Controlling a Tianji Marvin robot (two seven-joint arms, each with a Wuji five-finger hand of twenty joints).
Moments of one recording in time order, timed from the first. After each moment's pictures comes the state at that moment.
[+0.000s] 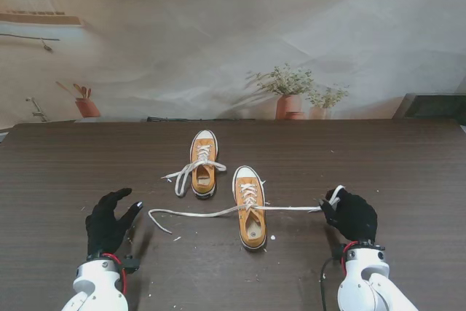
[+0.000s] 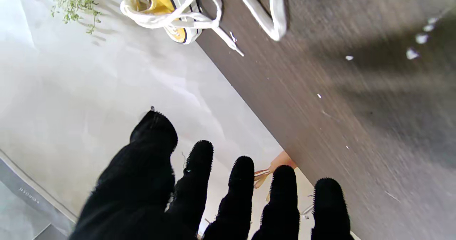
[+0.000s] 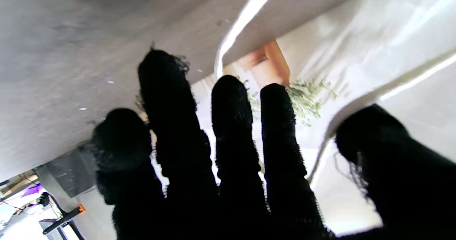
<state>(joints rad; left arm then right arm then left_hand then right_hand) 1.96 -1.25 -1.39 -1.67 0.40 -0.01 0.63 -1.82 -1.21 1.29 -1.44 -0.73 0.01 -0.72 0.94 -0.27 0.19 -0.03 0.54 0.12 0.37 0.35 0.38 0.25 0.42 0.53 0.23 0.31 0.47 0.56 -0.08 0.39 0.81 0.59 0.31 -0.52 1.12 -0.19 0.82 0.06 0.76 0.39 1.13 0.17 0.94 0.51 1.25 0.31 0.87 0.43 0.79 0.60 1.40 0.70</state>
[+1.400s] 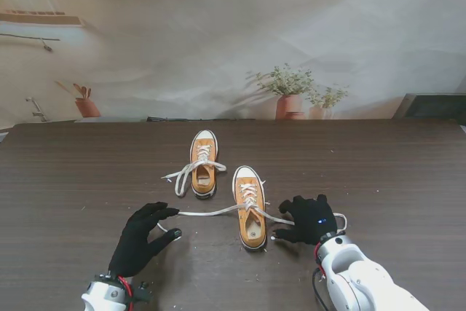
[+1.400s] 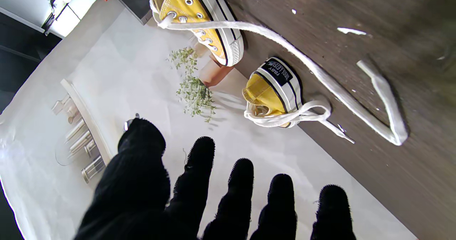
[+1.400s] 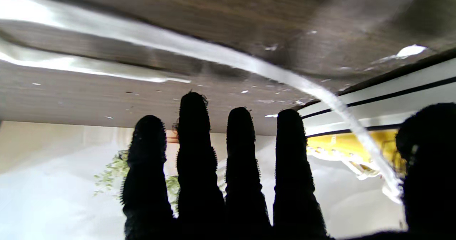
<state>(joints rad) 2.06 -1.18 -1.36 -1.71 0.59 -0.40 0.46 -1.74 -1.05 1.08 -1.61 -1.14 0.14 -0.20 0.94 -0.17 0.02 -0.03 0.61 0.13 0.32 0.35 0.41 0.24 0.31 0.47 0.23 0.27 0.26 0.51 0.04 0.38 0.28 0.75 0.25 -0.45 0.63 -0.13 0.53 -0.07 0.66 0.49 0.63 0.09 0.78 0.44 0.77 0.21 0.56 0.42 0.31 0.40 1.11 0.64</state>
